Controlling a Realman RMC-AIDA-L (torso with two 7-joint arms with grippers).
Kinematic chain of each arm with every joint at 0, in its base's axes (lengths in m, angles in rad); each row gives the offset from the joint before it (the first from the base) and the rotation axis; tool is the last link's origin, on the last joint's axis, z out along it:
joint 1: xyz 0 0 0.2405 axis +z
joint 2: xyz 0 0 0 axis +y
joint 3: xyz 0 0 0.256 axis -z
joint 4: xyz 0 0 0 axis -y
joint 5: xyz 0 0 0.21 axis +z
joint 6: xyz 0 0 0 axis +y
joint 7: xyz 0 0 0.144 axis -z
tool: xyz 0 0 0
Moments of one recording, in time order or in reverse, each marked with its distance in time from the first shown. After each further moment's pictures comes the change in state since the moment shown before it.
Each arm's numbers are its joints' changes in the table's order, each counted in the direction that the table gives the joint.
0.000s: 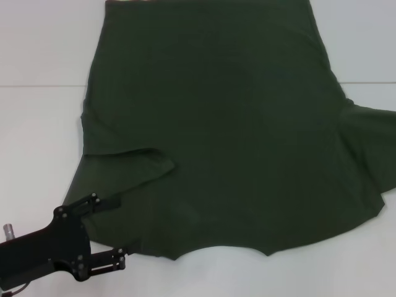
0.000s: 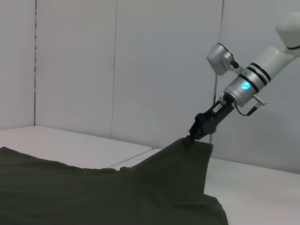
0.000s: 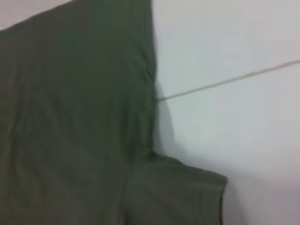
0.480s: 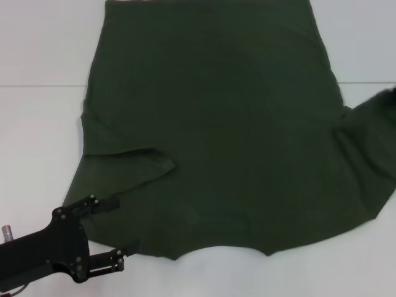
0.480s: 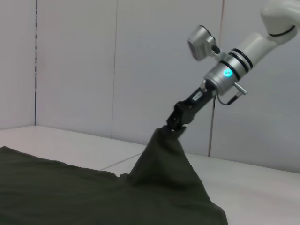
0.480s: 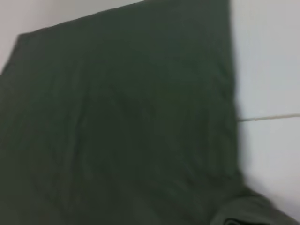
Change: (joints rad) left arm 0.006 0.000 0.000 -0.005 0.000 0.005 0.000; right arm 0.102 0.028 0.068 0.006 0.005 -0.006 0.007
